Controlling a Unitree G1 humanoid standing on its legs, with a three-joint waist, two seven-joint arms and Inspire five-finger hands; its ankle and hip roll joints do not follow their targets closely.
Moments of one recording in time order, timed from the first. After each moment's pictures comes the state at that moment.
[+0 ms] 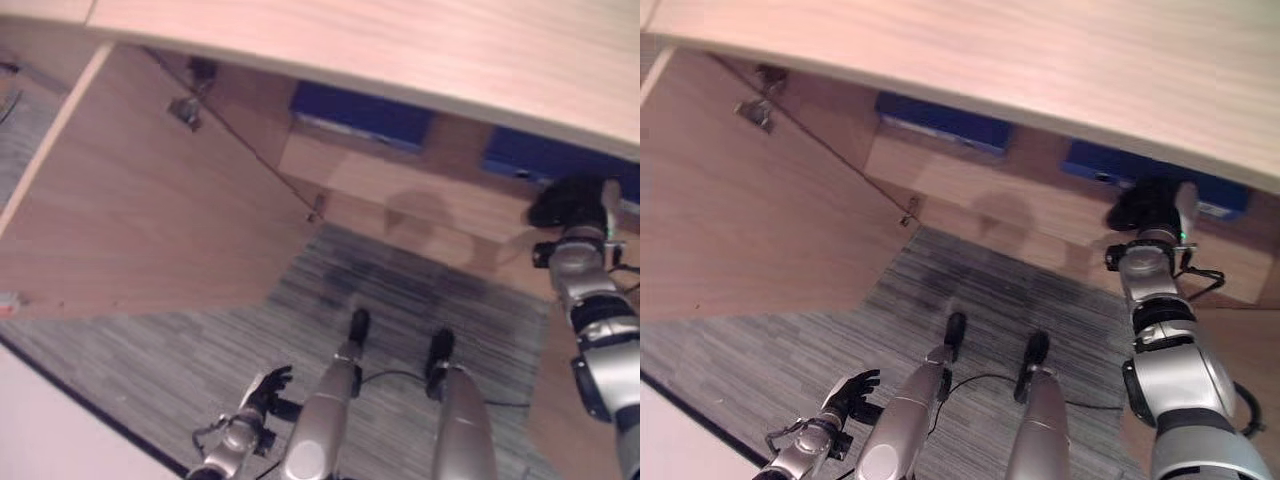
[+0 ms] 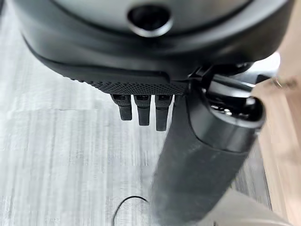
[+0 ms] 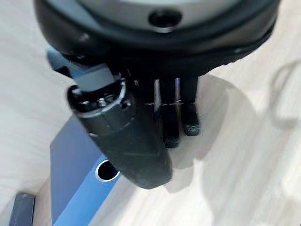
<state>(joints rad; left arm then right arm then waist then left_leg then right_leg) -0.12 0.31 -0.45 0.97 -0.15 -0.15 0.09 -0.95 -0.69 0.27 1.19 0.24 -0.04 -0.41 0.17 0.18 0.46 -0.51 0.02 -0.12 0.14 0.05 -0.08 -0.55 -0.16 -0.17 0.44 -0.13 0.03</state>
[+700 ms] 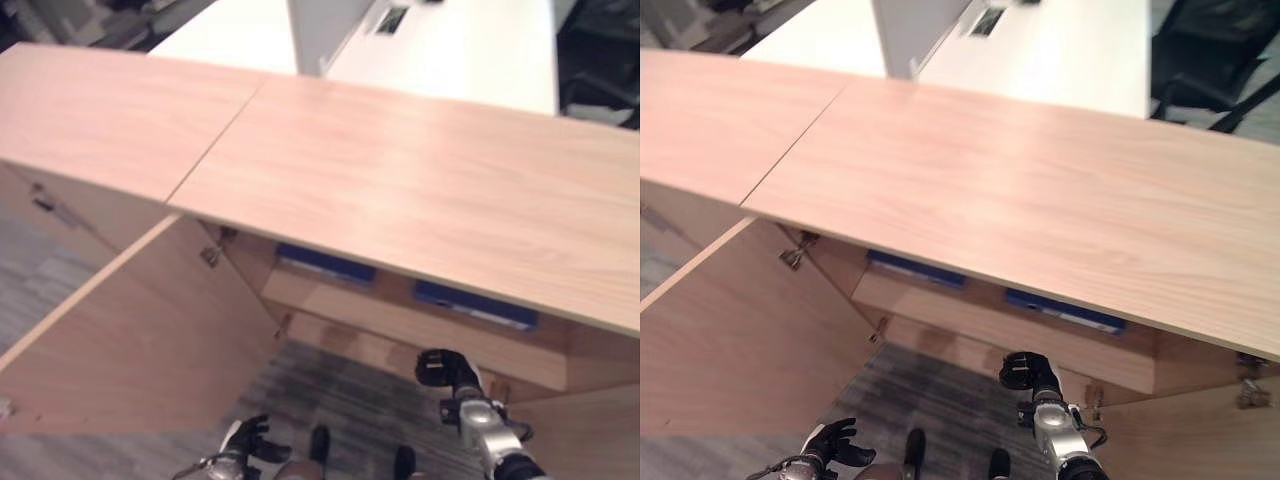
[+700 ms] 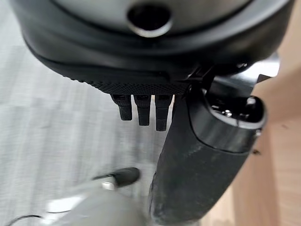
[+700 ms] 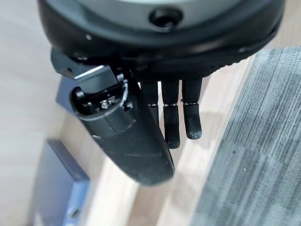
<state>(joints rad) -0.05 0.25 -0.25 1.13 -0.09 -0.07 0.07 -0.05 -0.27 0.22 0.67 0.24 -0.02 -0.21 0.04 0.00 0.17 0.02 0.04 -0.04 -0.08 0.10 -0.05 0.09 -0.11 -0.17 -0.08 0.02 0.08</state>
